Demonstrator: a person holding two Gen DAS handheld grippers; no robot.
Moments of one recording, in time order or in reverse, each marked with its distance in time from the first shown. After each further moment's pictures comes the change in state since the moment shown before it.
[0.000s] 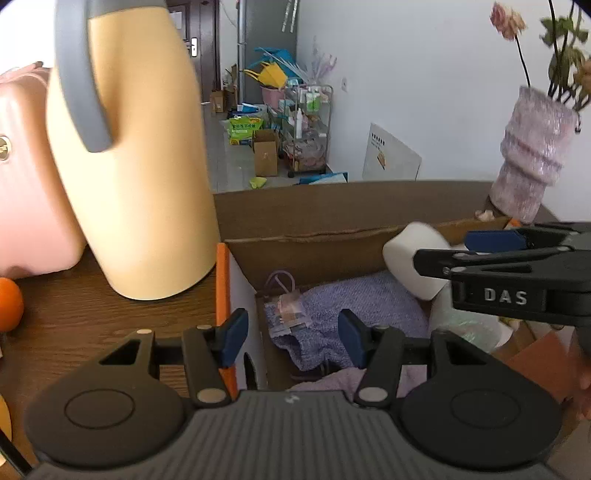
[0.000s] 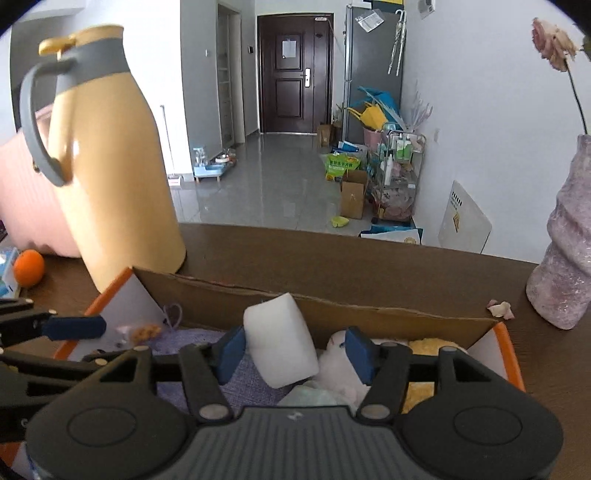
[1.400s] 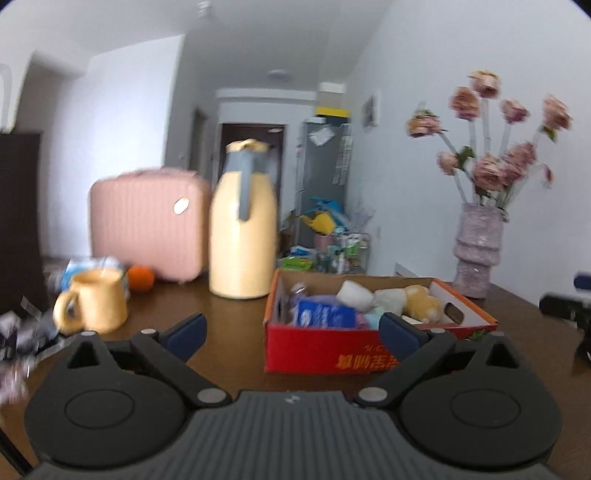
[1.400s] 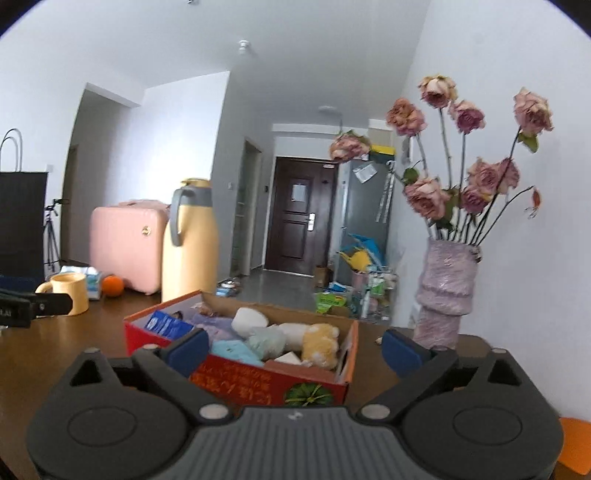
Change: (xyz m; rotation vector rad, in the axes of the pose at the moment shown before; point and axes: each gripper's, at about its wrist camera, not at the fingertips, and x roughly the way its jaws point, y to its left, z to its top) left arm -0.247 -0.078 -0.215 -0.130 -0.541 0.166; right arm -0.290 -0.051 -0.221 -0.133 -0.514 -0.011
